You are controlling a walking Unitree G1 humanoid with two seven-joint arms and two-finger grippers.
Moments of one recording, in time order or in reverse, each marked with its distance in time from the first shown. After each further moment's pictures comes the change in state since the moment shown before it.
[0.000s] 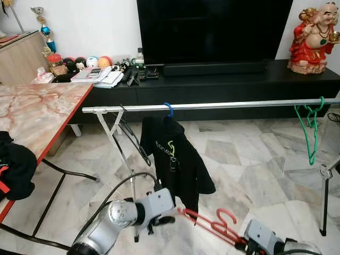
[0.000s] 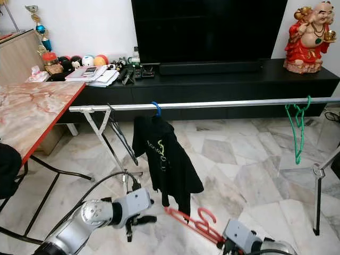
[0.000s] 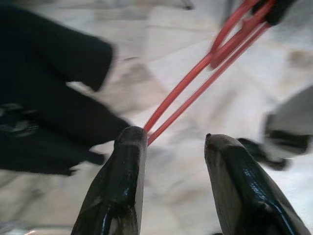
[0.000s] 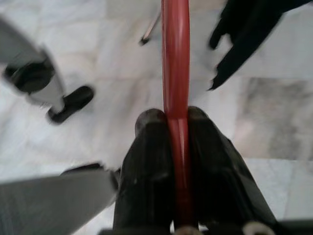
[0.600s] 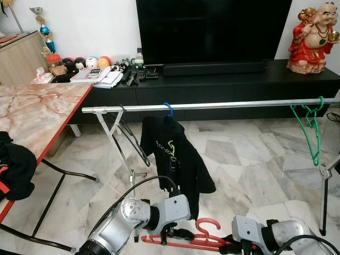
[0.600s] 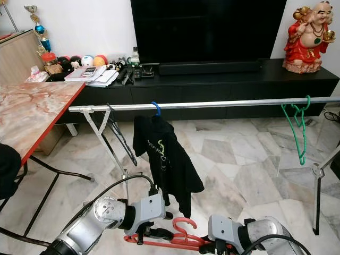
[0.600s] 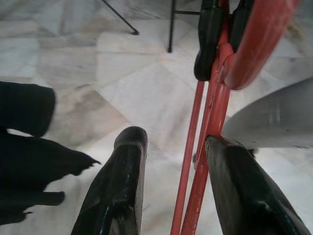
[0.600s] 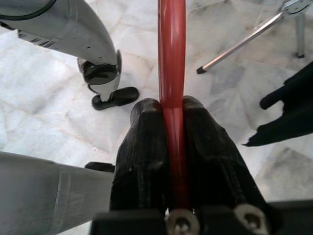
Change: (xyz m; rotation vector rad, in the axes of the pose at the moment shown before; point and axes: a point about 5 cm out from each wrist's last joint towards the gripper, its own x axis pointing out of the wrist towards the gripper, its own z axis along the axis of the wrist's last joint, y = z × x) left arm 0.016 -0.014 0.032 0.020 -0.071 -0.238; right arm -0.004 0.005 0.064 -0.270 -0.085 0.341
